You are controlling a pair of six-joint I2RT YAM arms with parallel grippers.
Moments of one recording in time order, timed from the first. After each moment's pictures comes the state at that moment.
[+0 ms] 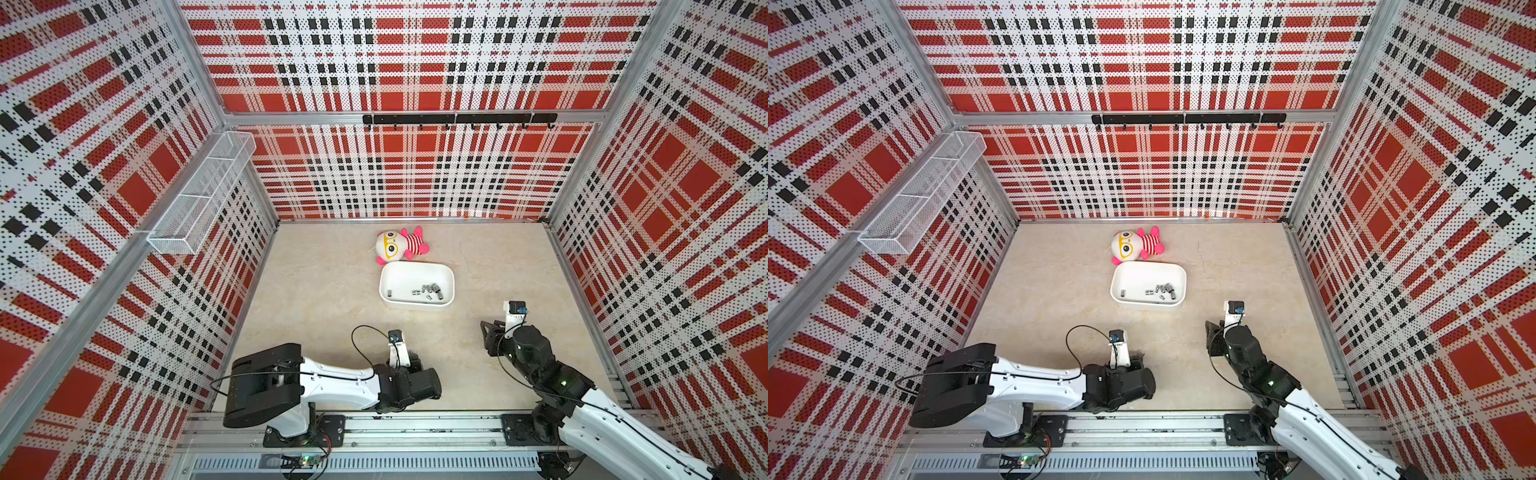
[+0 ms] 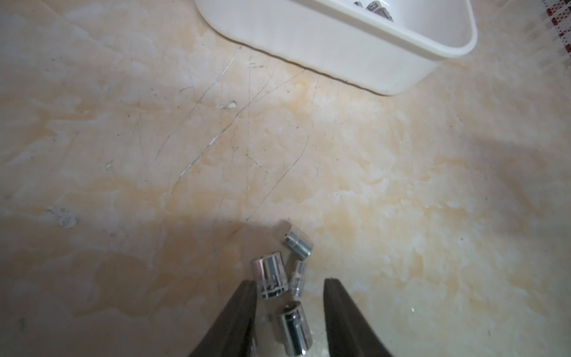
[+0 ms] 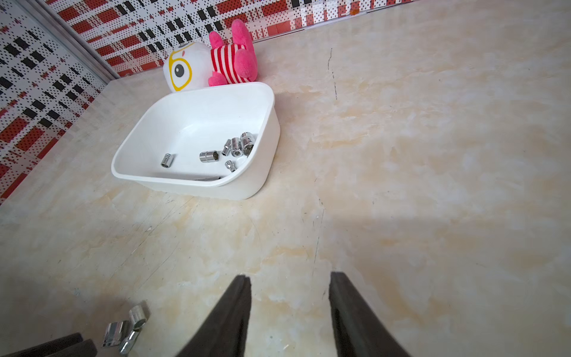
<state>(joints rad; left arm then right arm) -1.35 1.53 0.66 -0.25 -0.72 -1.36 0.64 0.56 0.28 -0.22 0.30 0.48</state>
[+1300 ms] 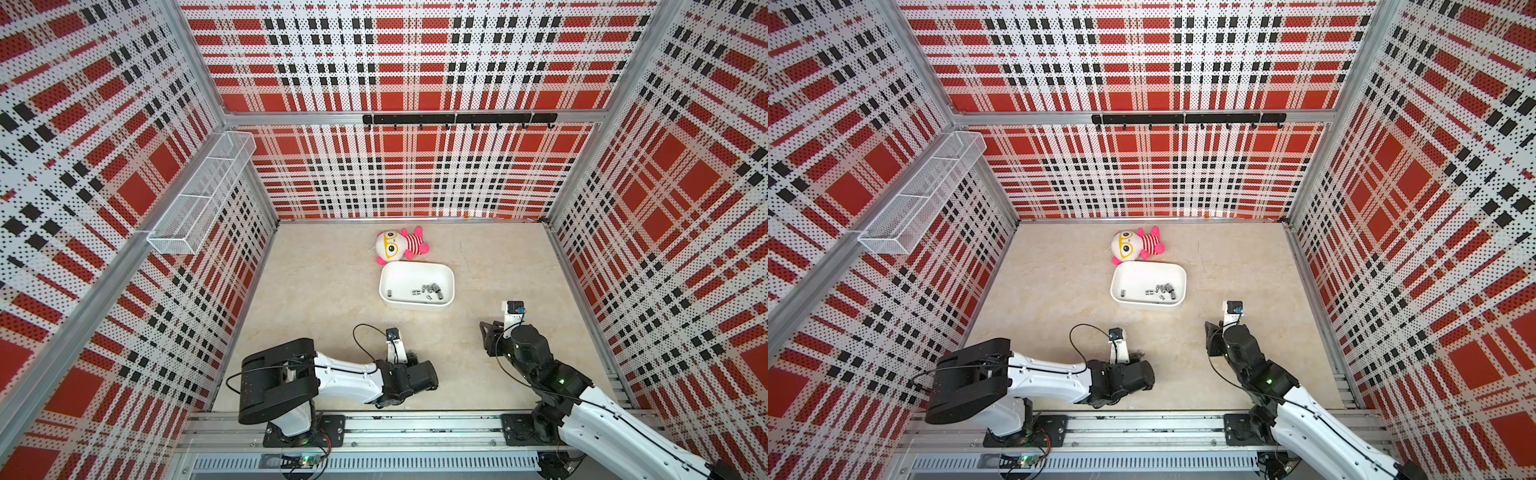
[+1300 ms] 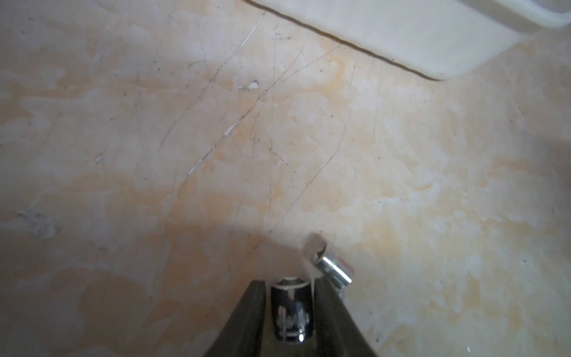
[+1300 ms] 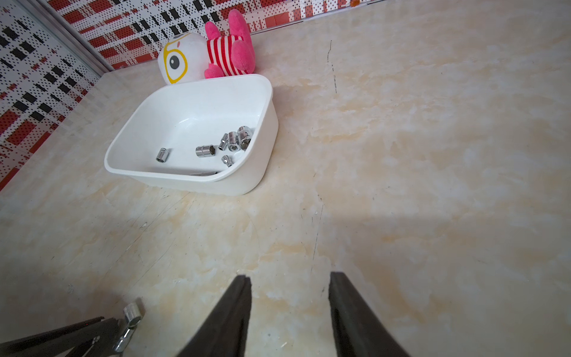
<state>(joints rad) -1.29 1.59 0.63 -0.19 -0.66 -1.34 0.64 0.59 0.28 -0.21 0.29 0.48</state>
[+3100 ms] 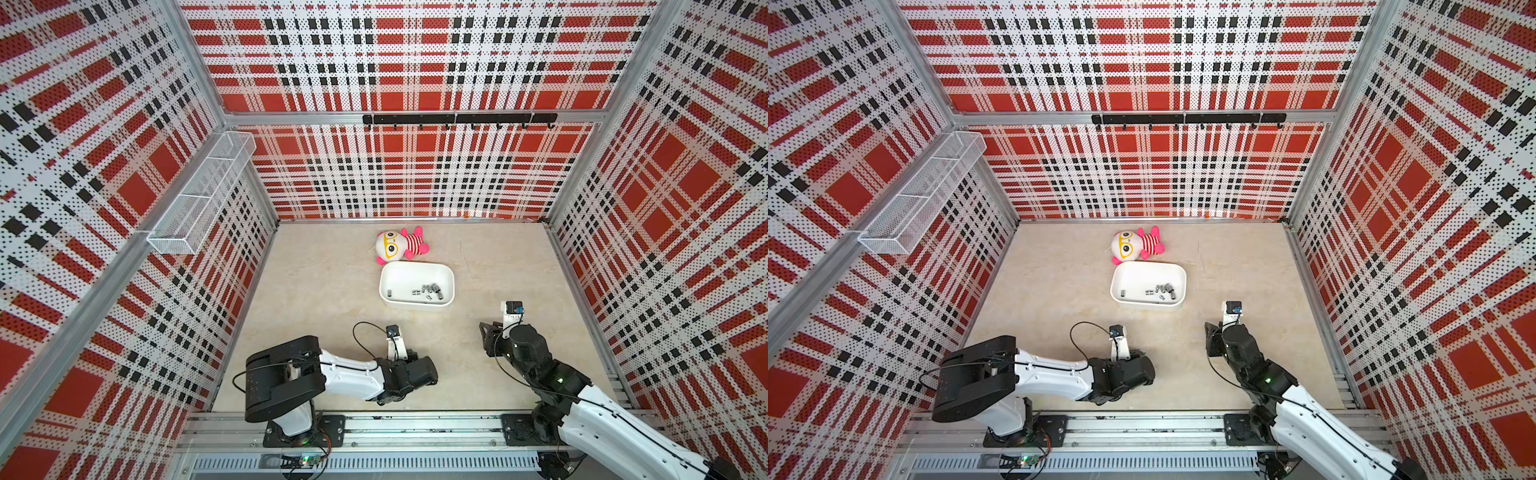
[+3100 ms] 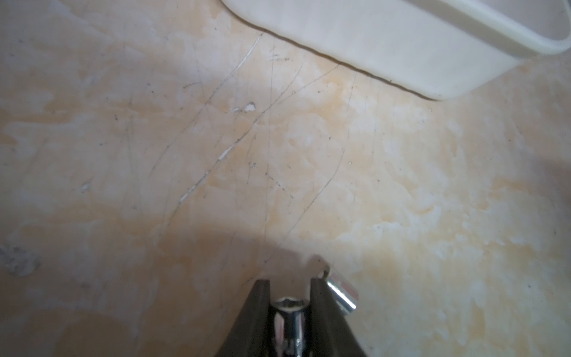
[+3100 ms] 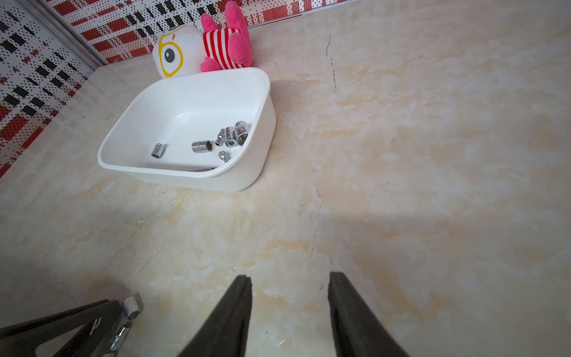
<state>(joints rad) -1.26 1.62 0.62 -0.11 -0.67 -1.30 0.64 0.60 0.28 -0.21 0.29 0.48</state>
